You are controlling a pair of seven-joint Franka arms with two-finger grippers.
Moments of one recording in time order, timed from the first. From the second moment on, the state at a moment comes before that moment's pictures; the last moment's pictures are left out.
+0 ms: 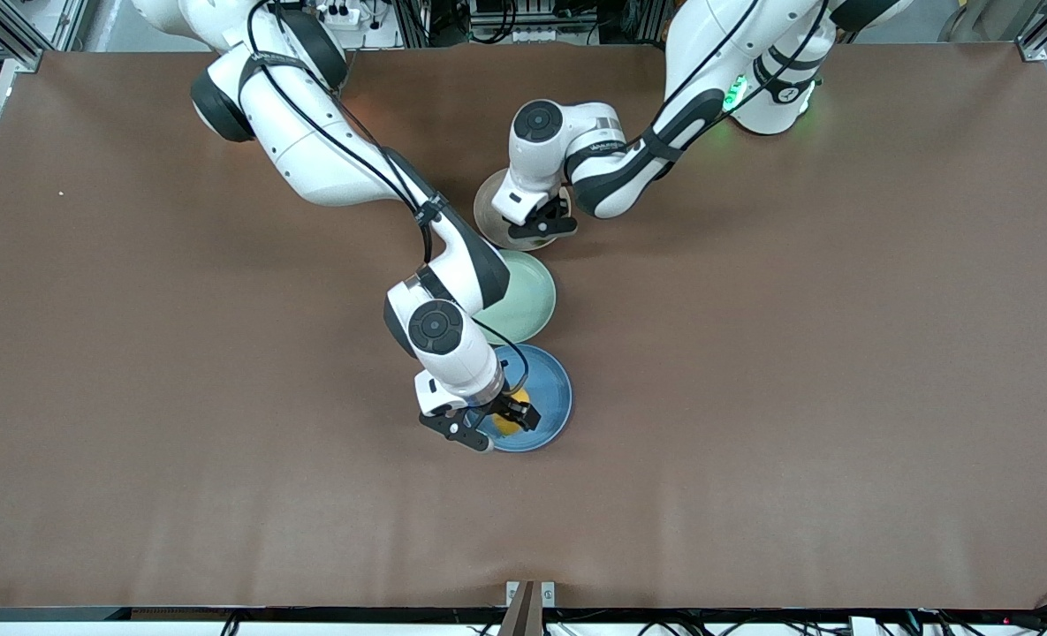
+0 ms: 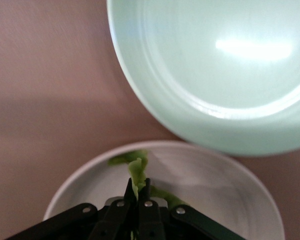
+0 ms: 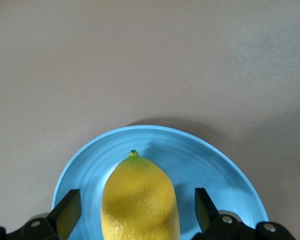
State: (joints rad) left arm -0.39 0.63 -0.64 -2.00 0.51 2.47 -1.49; right arm 0.54 1.11 0.11 -0.94 -0.03 2.29 1.06
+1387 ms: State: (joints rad) left arm 0.02 0.40 -0.68 -1.89 0.38 2.26 -0.81; right arm 0.39 1.03 0.20 -0.88 -0.03 2.07 1.01
